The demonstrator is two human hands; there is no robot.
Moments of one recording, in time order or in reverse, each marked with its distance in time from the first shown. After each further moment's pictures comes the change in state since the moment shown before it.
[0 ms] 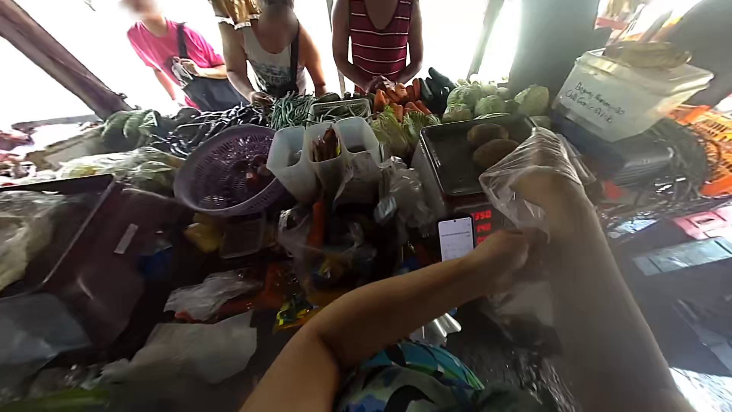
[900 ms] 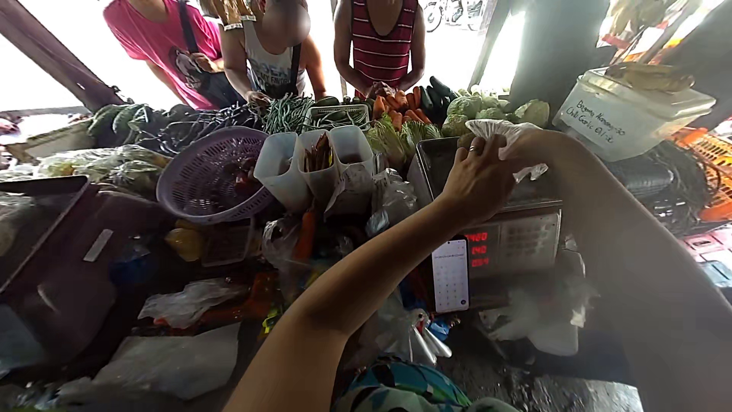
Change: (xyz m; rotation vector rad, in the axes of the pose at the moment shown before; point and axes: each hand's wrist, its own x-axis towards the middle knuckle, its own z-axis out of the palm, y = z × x) left_hand 0.063 0.108 -0.046 1.782 0.418 0.951; right_hand 0.131 -0.017 -0.019 -0.119 -0.434 -0.394
